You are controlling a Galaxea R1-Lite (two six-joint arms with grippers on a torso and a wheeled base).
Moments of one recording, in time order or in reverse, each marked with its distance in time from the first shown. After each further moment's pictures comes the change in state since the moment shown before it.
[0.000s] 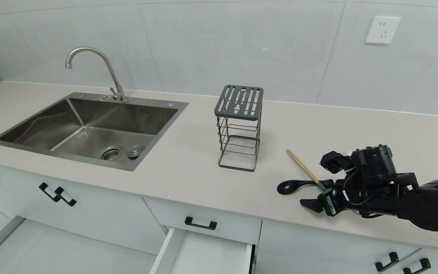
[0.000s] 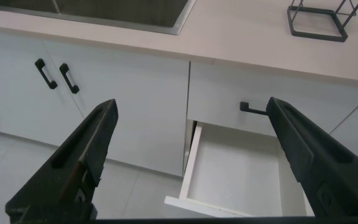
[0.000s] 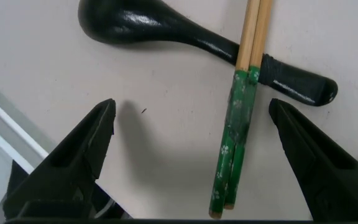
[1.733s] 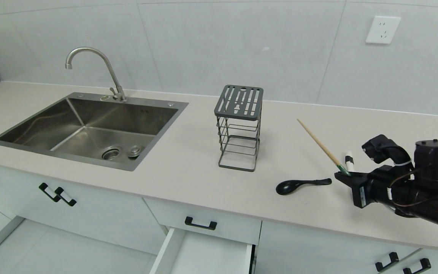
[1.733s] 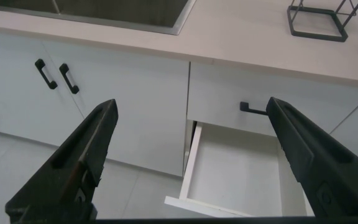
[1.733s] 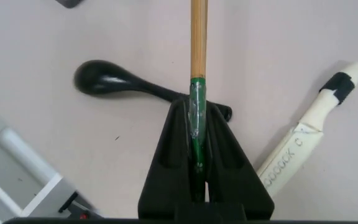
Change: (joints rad) left arm 0.000 0.000 0.000 0.000 0.000 0.000; right arm -0.067 -0.259 0.241 -0.297 0.013 -0.015
